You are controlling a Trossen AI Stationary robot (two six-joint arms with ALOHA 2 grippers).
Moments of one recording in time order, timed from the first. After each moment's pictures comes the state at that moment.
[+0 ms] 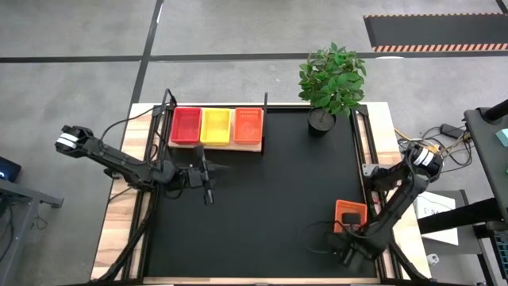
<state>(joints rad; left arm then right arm) -0.32 1.04 0.49 0.70 -0.48 0.46 0.95 1.67 1.05 -0.95 -0.09 0.99</state>
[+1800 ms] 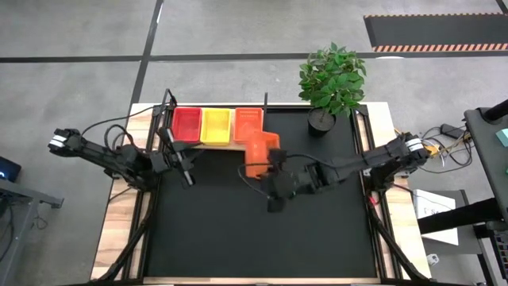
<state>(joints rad) -0.31 0.71 0.46 0.74 -0.53 0.67 0.27 1.67 1.51 -0.53 0.48 -0.12</state>
